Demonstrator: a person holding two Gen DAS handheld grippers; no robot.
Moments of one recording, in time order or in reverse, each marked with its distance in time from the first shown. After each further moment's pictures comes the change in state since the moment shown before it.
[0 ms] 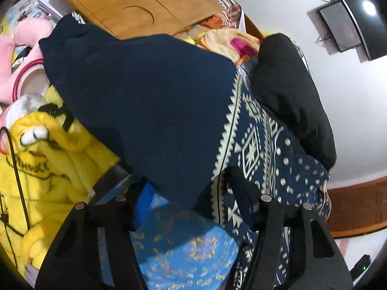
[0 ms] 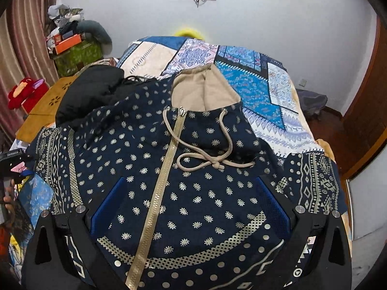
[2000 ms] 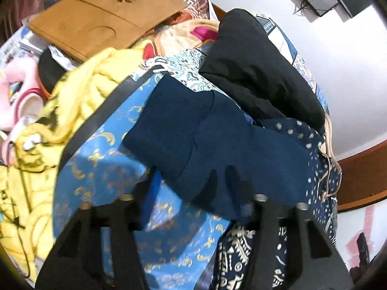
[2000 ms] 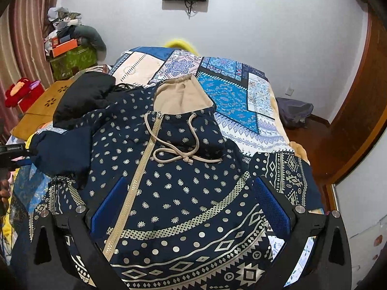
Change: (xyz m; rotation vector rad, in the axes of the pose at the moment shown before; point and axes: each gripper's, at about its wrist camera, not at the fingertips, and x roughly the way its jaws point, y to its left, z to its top) left arm -0.023 -0.062 -0.046 0.209 0.015 0.057; right arm -0.047 -0.027 -0.020 -0.017 -0.070 -0.077
